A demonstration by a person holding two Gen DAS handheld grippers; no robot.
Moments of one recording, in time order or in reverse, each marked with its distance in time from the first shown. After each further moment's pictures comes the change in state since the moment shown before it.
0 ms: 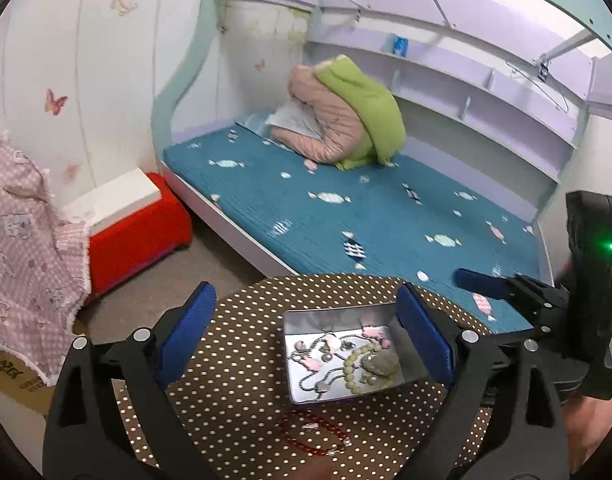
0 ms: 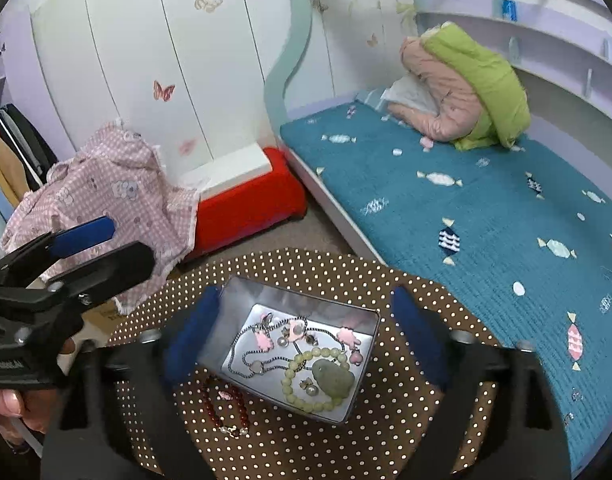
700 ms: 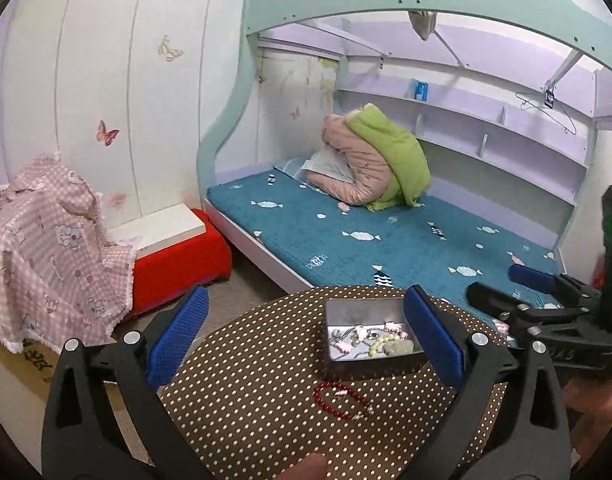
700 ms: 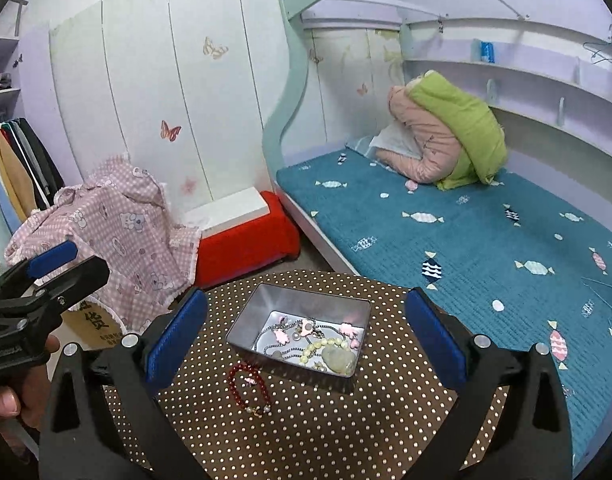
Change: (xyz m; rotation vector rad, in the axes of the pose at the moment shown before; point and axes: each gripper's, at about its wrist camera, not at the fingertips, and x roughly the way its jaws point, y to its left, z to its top) left arm -0.108 0.007 -0.046 -0.013 -0.177 0.123; right arm -0.088 0.027 -0.033 -0.006 -0.178 -0.039
